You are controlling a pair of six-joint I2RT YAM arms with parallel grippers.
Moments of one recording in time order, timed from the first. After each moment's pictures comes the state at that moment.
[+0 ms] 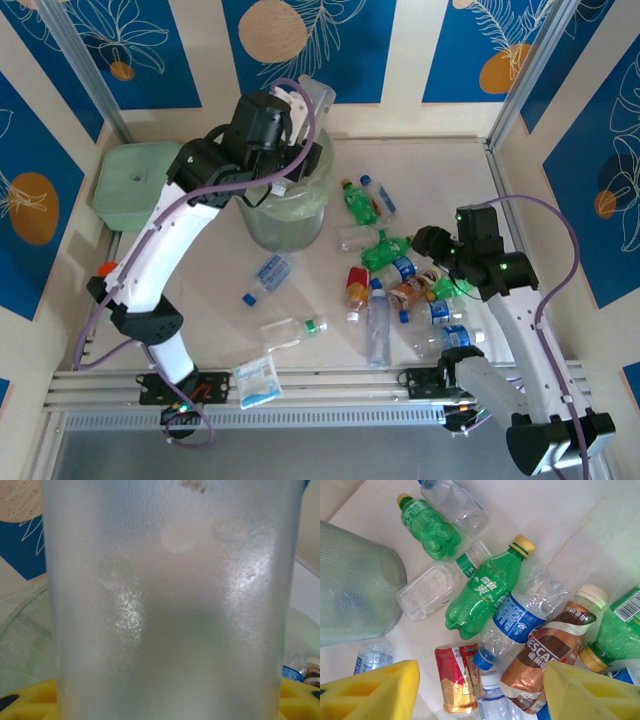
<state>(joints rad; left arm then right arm) -0.77 1.74 2.34 -1.15 -0.28 -0.10 0.16 0.88 0.97 -0.96 -0.09 0.69</state>
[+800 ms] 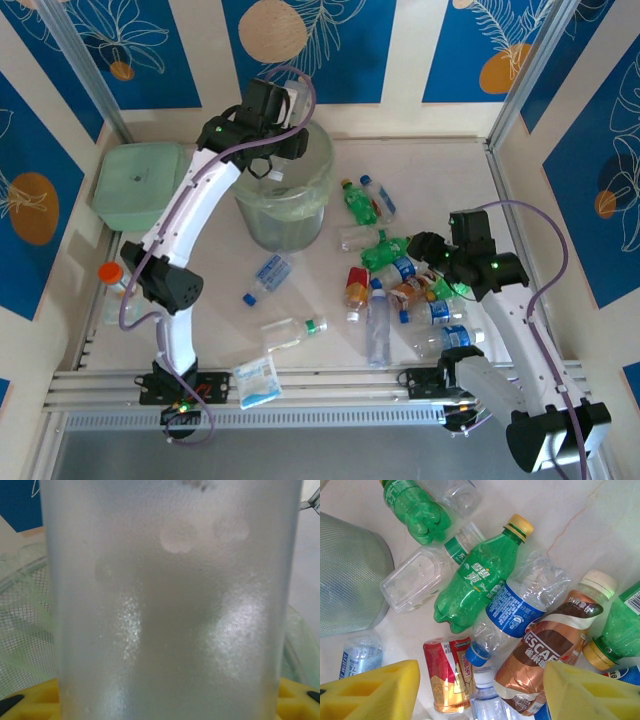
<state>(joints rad) -0.54 1.95 2.31 -1.04 -0.12 -0.15 0.16 0.89 0.88 -0.91 -0.12 0.69</state>
